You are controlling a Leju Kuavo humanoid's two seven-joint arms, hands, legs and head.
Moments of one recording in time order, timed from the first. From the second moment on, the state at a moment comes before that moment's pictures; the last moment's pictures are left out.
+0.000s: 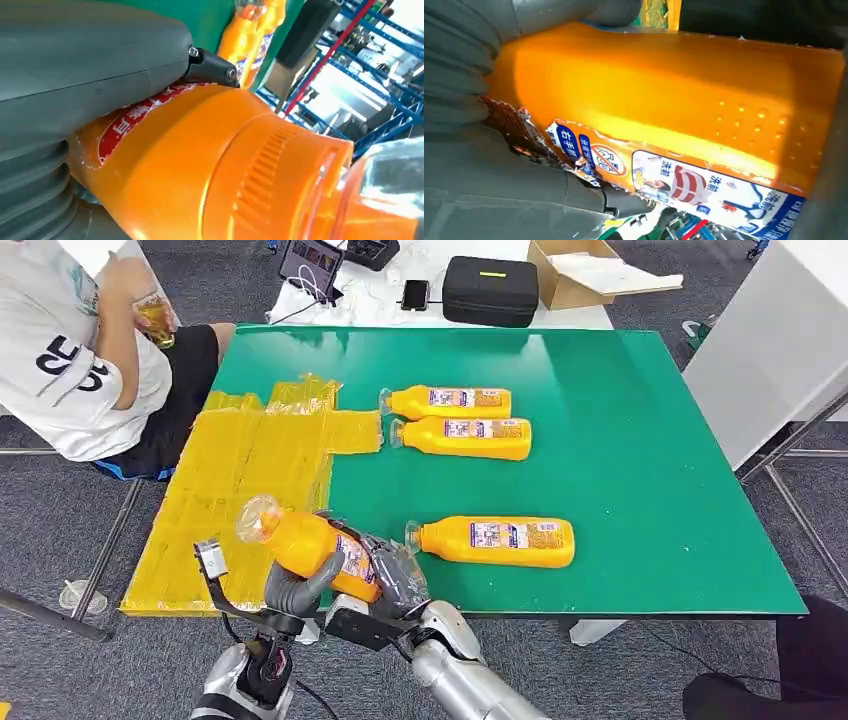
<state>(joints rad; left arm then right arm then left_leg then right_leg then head) -0.13 -0.27 -0.21 -1.01 0.46 -0.48 -0.50 -0.38 0.31 0.58 -0.63 0.64 -0.47 -0.50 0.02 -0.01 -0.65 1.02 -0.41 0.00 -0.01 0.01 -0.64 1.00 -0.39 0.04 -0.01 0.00</state>
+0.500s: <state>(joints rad) -0.13 -0.28 -0.22 -1.03 0.39 -0.42 -0.54 -0.39 0.31 0.58 -0.63 0.64 -0.46 -0.49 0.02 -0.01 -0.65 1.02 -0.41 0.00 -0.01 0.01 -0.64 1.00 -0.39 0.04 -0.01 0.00</state>
